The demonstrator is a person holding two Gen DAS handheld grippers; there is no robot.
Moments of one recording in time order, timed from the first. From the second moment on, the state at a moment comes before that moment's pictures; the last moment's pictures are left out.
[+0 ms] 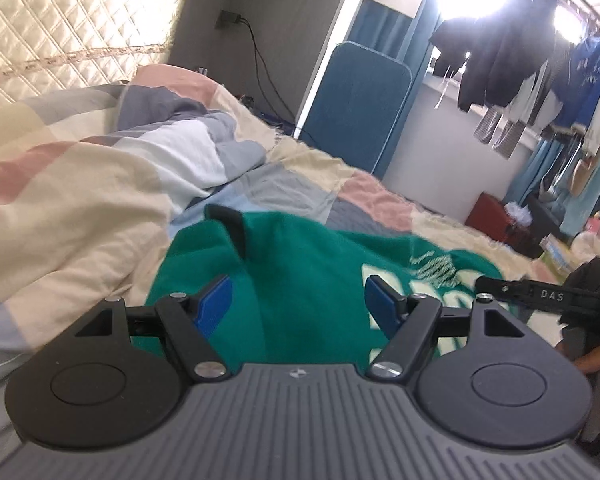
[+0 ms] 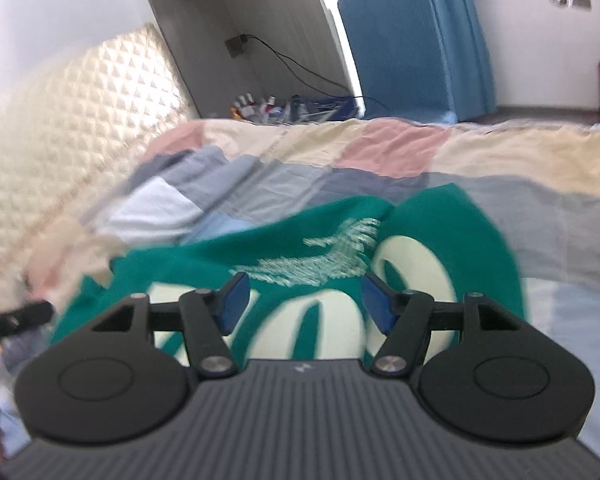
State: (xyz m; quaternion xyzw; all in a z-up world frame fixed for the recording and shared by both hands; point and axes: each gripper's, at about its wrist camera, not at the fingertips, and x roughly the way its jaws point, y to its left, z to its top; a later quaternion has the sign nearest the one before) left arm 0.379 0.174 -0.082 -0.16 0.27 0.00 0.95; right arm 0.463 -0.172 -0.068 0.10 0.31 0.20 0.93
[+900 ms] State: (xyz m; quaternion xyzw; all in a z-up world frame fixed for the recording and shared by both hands) left arm 0.426 0.184 -0.141 -0.14 0.32 0.05 0.93; right arm 0.507 -0.184 -0.137 0.07 0.35 0.20 0.91
